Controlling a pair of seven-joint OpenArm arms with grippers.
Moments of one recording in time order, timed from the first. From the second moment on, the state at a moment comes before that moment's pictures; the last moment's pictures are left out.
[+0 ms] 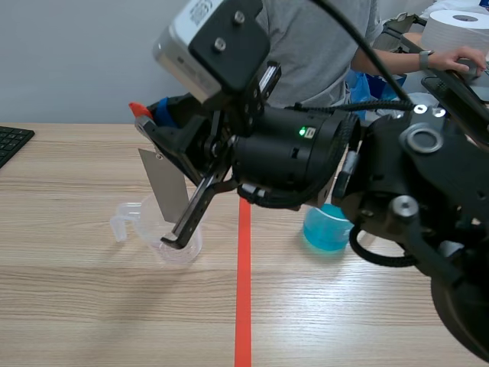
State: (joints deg) left arm 52.8 -22.9 -10.2 70.6 -14.1 -18.5 -11.4; right arm 0.5 18.3 -29.8 108.4 0.3 31.7 2.2
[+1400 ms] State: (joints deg) left arm 56.2 -30.7 -10.2 73.4 -14.2 -16.4 -13.1; right arm -12.2 48.1 10.5 113.6 36.7 41.5 -3.5
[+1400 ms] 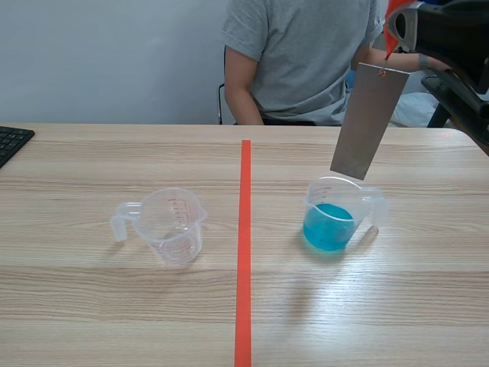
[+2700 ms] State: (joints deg) left arm 56.4 -32.1 -10.2 75.2 -14.2 -16.4 -13.2; right arm -7.7 48.9 7.8 108.8 39.8 42.3 -0.4
